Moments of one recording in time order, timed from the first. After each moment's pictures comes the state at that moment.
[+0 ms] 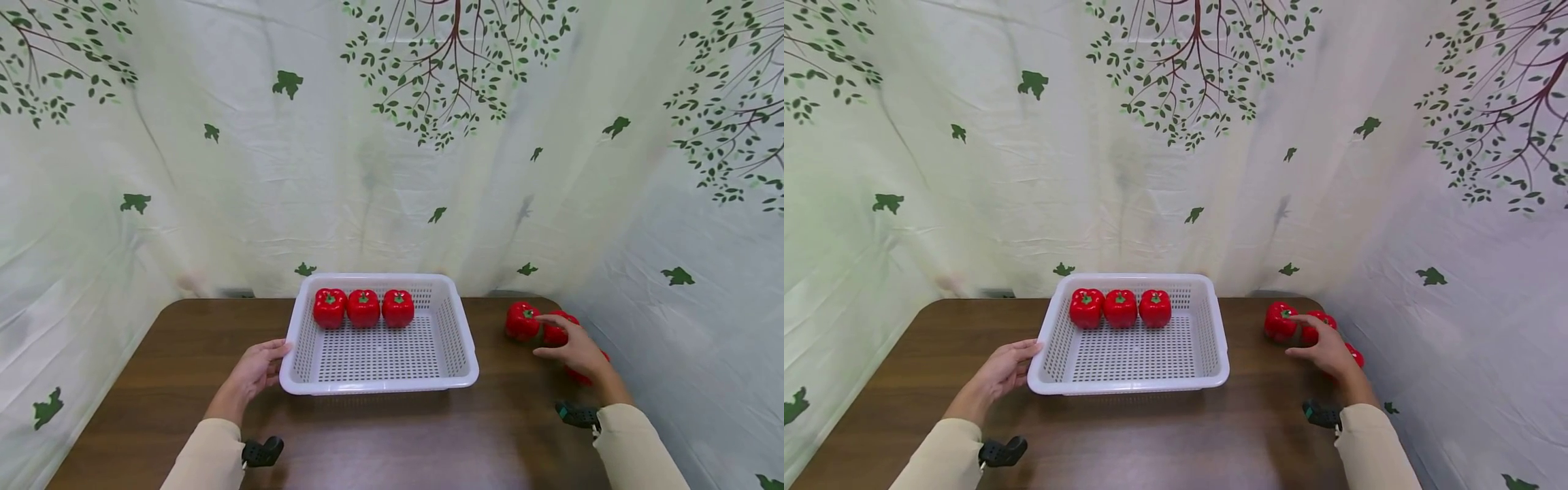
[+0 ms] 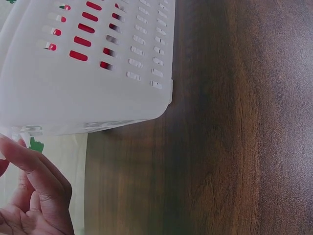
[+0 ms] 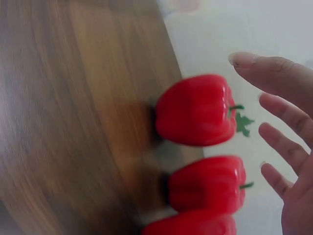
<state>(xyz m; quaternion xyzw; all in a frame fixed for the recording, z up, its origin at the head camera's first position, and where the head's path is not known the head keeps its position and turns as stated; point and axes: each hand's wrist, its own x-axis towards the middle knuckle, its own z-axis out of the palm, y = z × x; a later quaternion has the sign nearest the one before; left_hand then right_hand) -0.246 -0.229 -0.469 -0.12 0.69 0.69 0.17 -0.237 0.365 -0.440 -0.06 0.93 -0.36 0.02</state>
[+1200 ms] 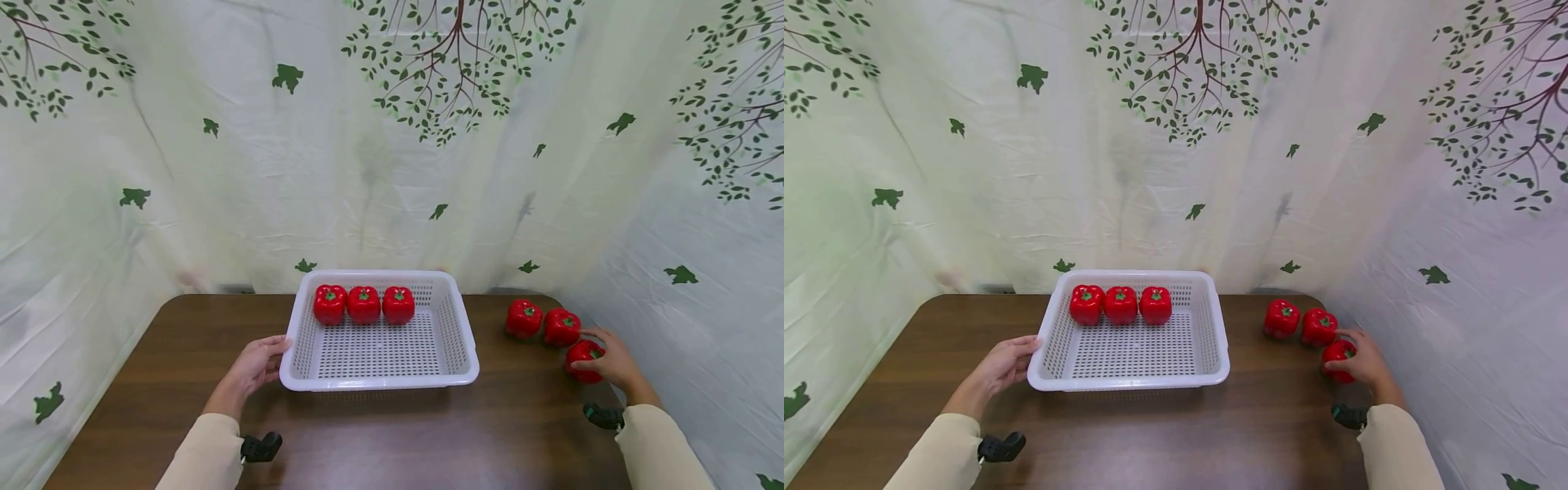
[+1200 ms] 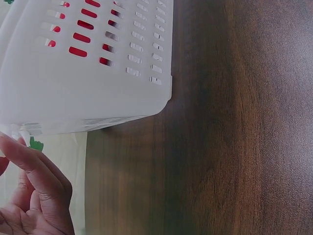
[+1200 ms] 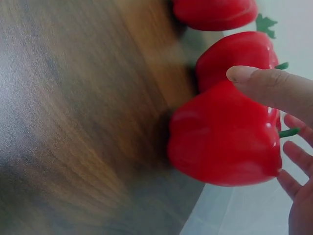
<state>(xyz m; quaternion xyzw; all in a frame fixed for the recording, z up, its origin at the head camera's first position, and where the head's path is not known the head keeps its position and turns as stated) -0.248 -0.231 -0.469 -0.11 0.69 0.70 0.18 -0.220 0.431 -0.460 0.02 0.95 -0.31 0.02</state>
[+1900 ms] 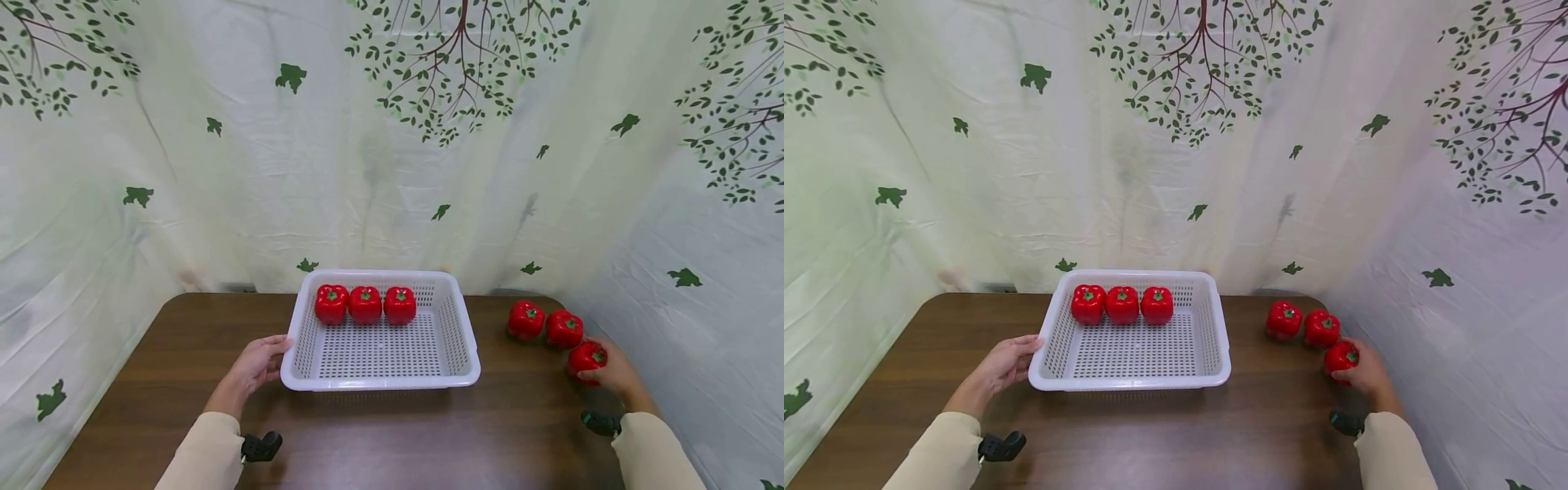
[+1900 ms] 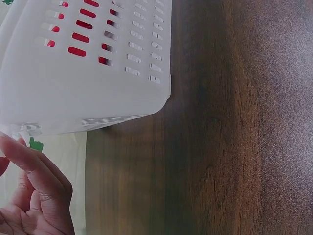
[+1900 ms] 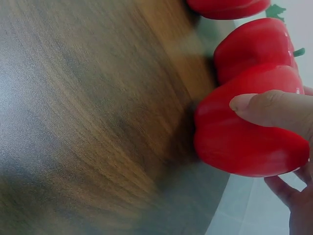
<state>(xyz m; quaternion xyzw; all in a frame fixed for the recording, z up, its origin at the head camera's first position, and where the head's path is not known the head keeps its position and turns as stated) -0.248 -0.232 -0.468 -0.11 0.69 0.69 0.18 -0.220 0.438 -0.475 0.05 0.94 -0.34 0.05</state>
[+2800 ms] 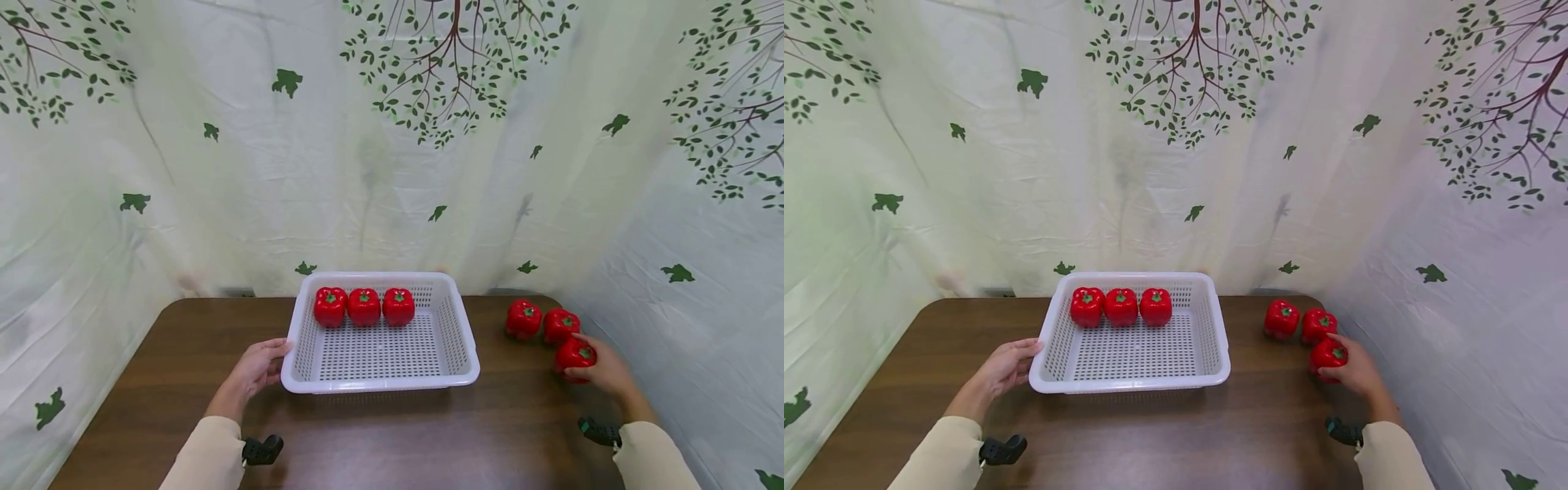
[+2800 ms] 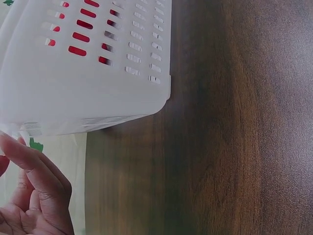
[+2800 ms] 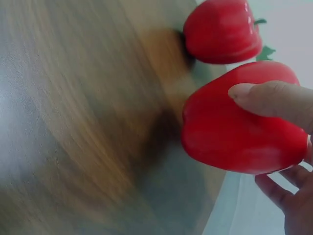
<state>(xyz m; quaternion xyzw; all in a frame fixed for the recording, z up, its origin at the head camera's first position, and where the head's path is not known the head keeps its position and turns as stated) -0.249 -0.230 -0.469 -0.12 0.69 0.69 0.18 -0.209 0.415 -0.471 0.01 0.95 -0.32 0.01</state>
